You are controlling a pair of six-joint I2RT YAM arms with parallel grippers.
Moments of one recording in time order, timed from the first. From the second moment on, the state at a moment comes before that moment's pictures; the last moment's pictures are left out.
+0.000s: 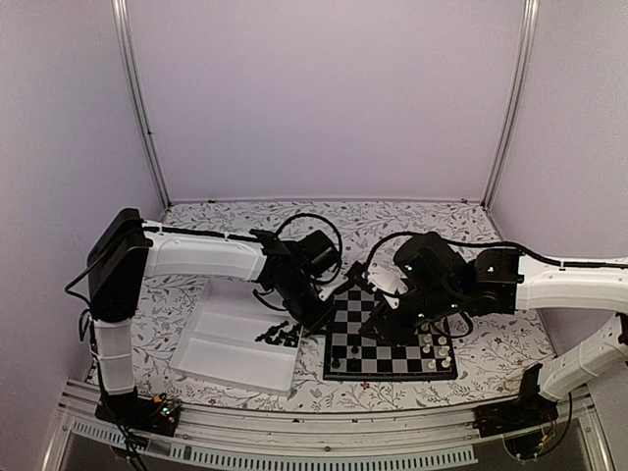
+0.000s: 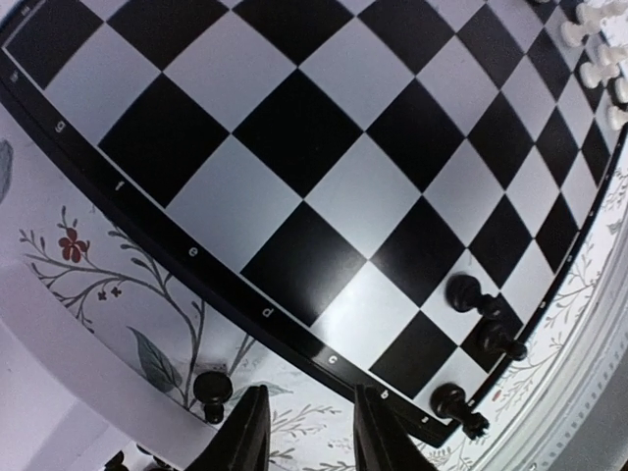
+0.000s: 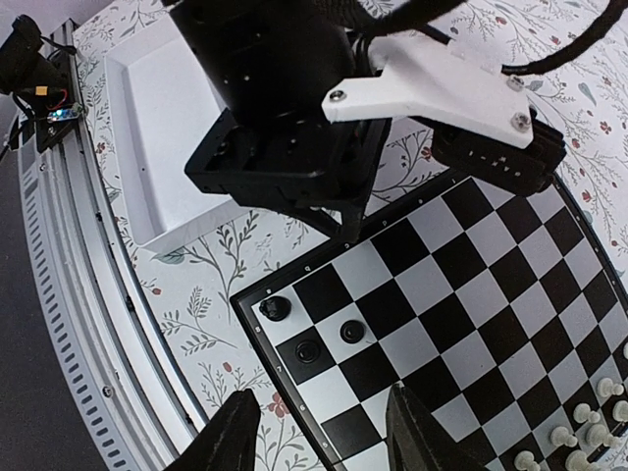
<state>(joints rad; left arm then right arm) -0.99 1.99 1.46 -0.66 0.20 -0.18 1.09 1.33 0.98 -0.51 -0.03 0.13</state>
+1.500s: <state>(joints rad) -0.96 2.04 1.40 -0.71 0.03 -0.13 1.09 1.36 0.96 -0.50 -0.04 0.12</state>
